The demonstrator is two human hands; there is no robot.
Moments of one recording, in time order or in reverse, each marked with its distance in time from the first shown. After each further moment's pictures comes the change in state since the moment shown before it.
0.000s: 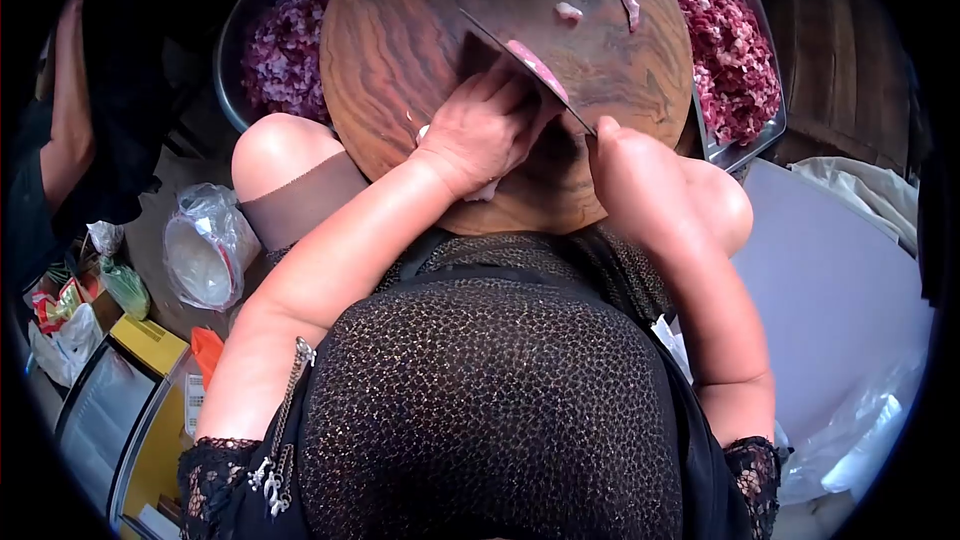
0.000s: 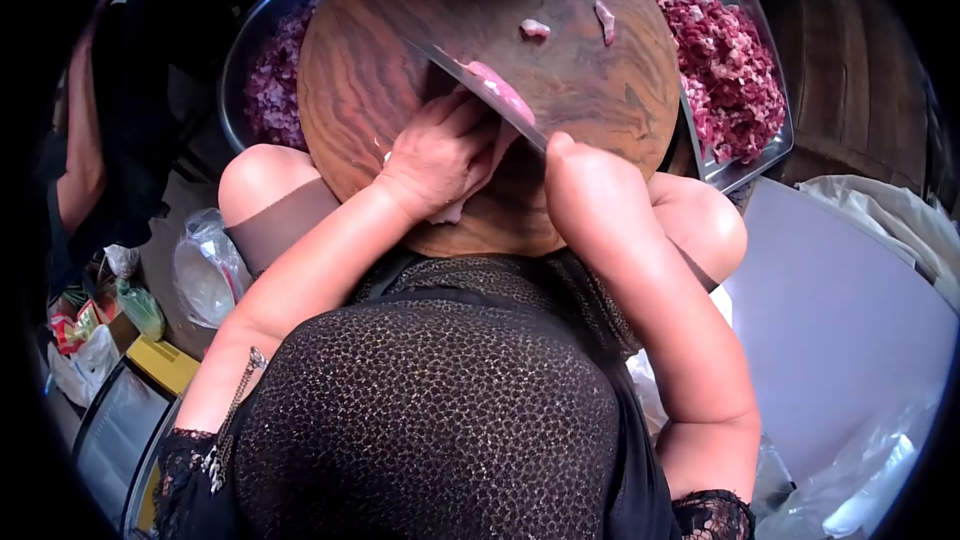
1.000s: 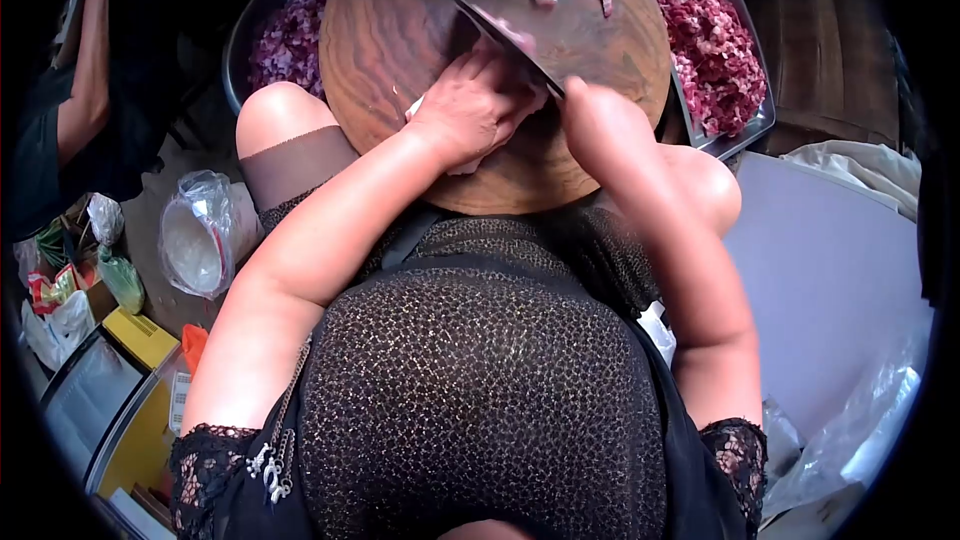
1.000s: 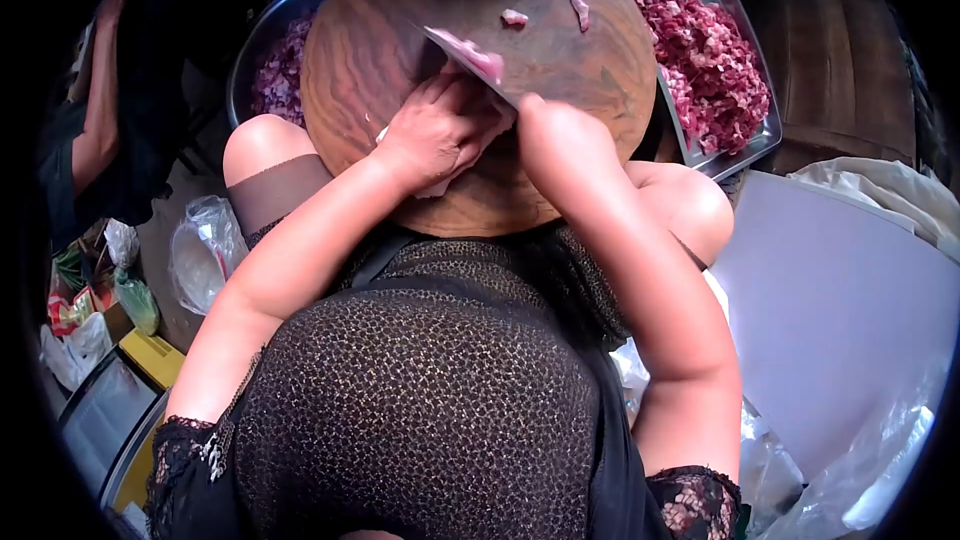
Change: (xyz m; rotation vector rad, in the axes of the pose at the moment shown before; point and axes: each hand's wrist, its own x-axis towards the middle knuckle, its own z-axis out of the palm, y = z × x) left_hand -0.010 0.010 -0.003 -0.009 -0.152 0.074; right_hand 0.004 0.017 0.028 0.023 0.151 -0.071
